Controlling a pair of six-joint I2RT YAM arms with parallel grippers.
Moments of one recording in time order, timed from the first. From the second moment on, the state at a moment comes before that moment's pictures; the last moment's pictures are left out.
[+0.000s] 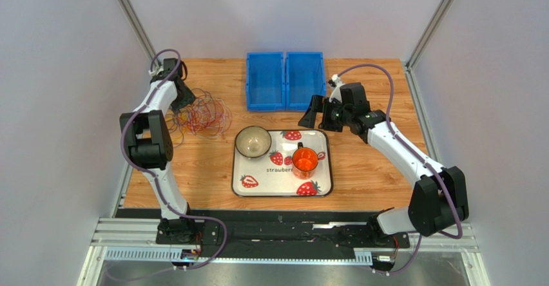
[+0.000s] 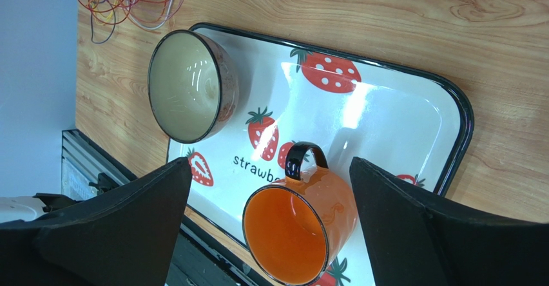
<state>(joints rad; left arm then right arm) 0.11 1.95 1.56 -0.65 -0.25 -0.60 0.37 1.39 1.06 -0.36 -0.37 0.49</state>
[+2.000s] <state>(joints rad) 0.02 1.35 2.01 -0.77 0.06 -0.46 0.45 1.37 1.14 -0.33 -0.43 0.49</state>
